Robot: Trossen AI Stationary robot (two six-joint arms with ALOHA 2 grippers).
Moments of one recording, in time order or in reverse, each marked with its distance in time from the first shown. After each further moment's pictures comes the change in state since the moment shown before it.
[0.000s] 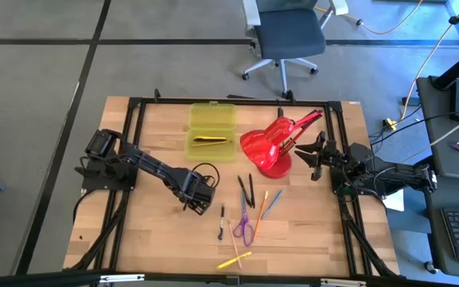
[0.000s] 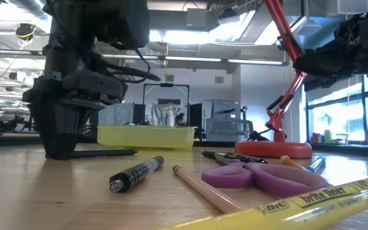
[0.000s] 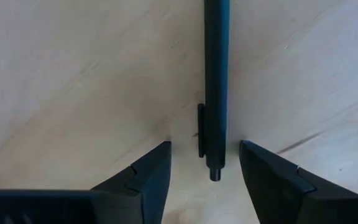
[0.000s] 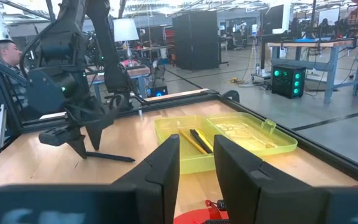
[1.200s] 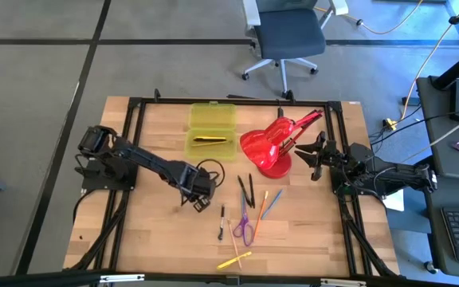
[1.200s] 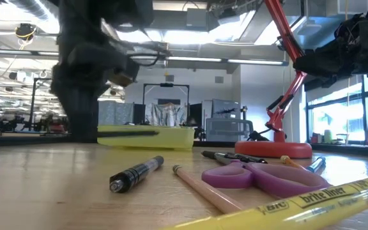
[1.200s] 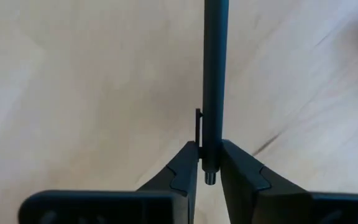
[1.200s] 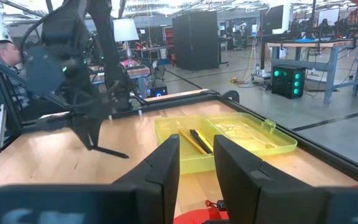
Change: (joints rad) left arm 0.043 -0.088 0.028 -0.006 -0.068 0.252; right arm 0.000 0.000 0.000 0.001 0.000 0.000
